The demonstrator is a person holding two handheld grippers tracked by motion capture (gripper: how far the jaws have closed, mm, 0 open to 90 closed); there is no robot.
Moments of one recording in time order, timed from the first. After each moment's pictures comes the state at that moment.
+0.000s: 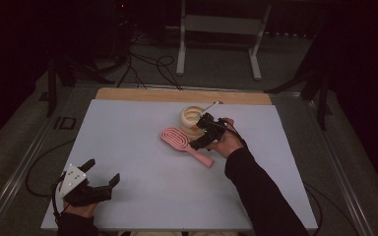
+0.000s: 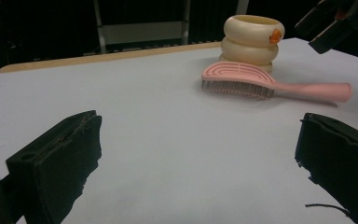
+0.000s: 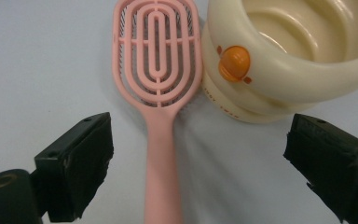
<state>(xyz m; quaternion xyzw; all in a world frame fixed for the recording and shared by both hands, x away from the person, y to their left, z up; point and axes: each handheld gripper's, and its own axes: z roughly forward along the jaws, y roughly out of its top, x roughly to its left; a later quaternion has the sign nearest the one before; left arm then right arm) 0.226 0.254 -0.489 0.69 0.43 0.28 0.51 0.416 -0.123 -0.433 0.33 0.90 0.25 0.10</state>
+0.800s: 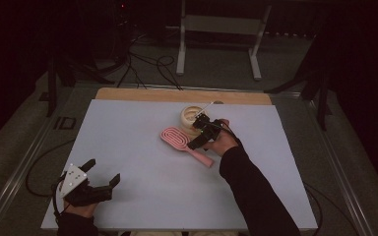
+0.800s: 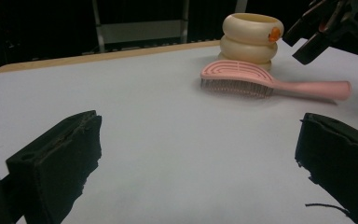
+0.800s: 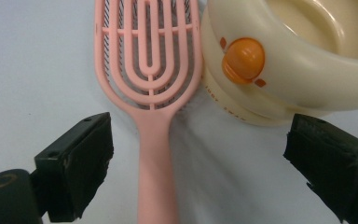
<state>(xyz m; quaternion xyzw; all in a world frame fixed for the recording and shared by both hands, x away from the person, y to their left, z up) 0.227 0.253 -0.489 0.69 0.43 0.28 0.51 0.430 -0.114 -0.451 0.35 0.91 0.22 0.08</state>
